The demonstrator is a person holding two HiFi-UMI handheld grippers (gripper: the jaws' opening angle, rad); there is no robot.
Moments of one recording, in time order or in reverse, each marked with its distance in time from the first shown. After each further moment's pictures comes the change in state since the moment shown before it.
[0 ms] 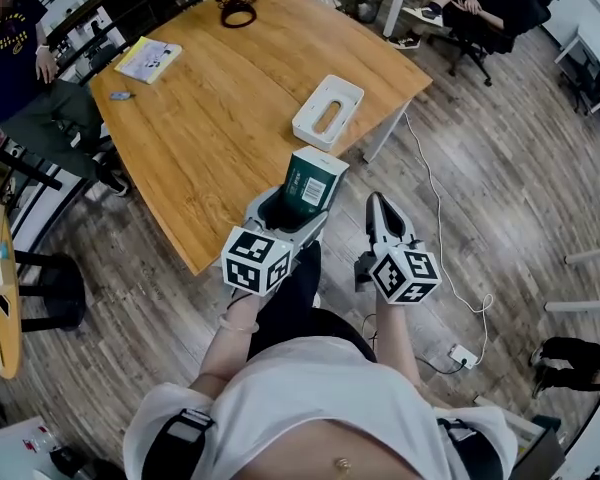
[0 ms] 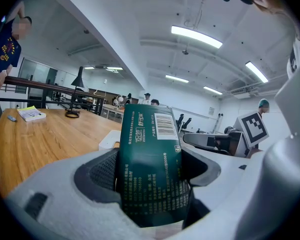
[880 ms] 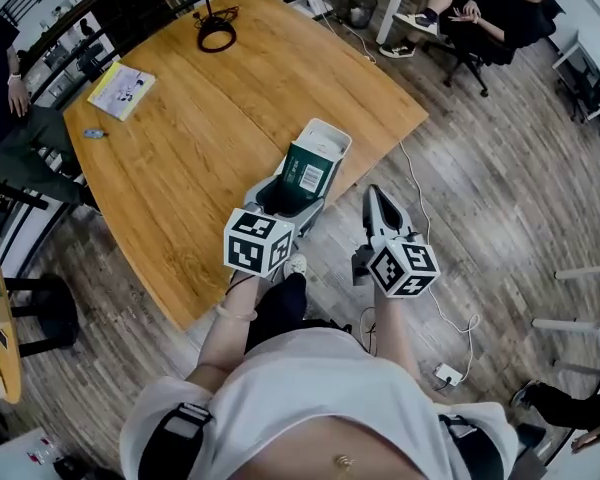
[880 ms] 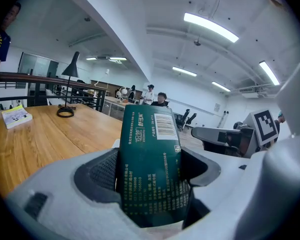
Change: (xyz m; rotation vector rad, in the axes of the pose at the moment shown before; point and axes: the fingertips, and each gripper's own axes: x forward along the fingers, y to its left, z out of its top) left arm 0.151 0.094 0.065 -0.046 0.101 0.021; right arm 0.149 -0.071 0.067 -0.019 0.018 0.001
